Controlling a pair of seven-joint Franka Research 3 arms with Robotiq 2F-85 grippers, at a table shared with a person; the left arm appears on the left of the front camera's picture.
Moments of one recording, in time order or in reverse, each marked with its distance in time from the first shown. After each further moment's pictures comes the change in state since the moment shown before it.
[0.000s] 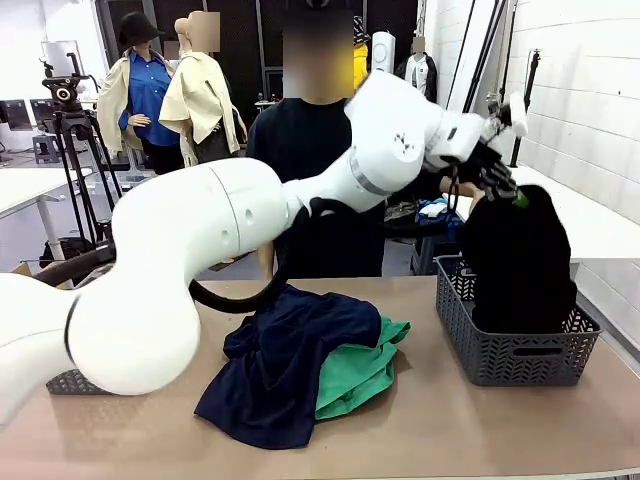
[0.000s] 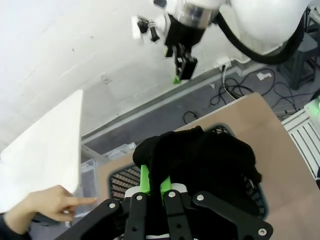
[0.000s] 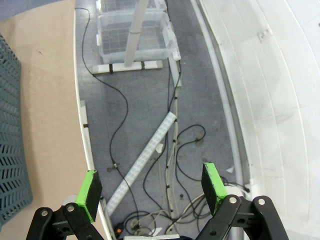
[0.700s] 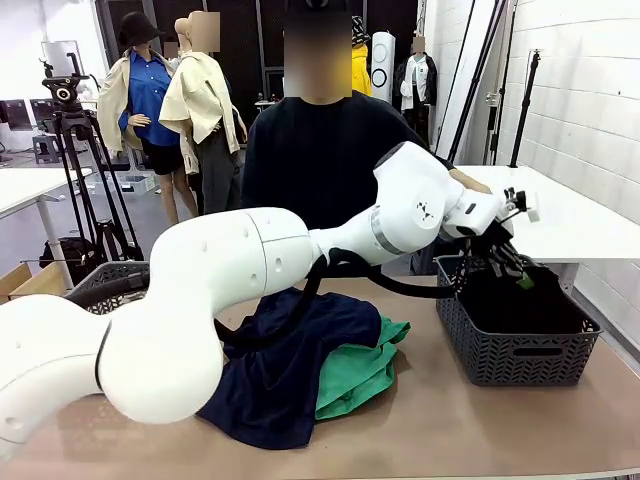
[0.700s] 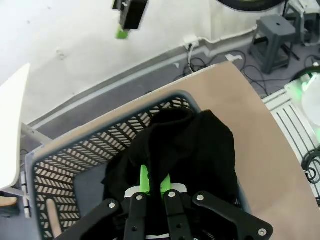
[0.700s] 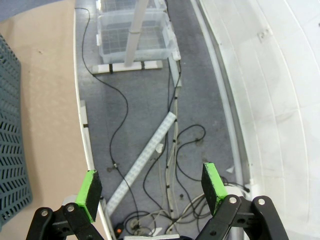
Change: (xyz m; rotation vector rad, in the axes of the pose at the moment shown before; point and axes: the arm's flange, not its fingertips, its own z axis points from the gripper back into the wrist) left arm -0.061 -0.053 -0.088 -0.175 0.108 0.074; right arm 0.000 0.000 0.000 0.000 0.000 0.000
